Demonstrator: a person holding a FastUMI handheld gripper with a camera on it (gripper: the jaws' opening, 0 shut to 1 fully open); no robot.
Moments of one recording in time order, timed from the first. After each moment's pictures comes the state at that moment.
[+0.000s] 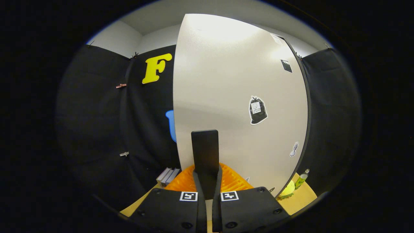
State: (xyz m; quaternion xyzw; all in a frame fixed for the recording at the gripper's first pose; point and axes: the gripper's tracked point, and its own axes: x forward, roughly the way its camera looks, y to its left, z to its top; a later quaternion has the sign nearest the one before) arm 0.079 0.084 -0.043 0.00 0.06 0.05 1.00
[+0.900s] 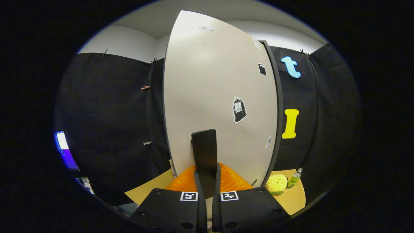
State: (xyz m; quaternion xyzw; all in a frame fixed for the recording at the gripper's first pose) arm -0.018 -0.009 -0.024 0.01 0.08 0.16 0.98
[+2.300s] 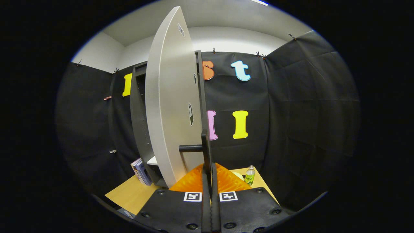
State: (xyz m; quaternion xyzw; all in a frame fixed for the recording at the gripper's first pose) arm -0.040 -0.163 -0.013 0.03 0.04 -0.01 1.00
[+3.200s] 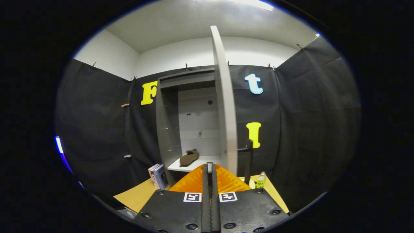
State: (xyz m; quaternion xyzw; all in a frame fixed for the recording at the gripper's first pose) arm -0.093 -0.074 -0.004 0.03 0.02 0.06 1.00
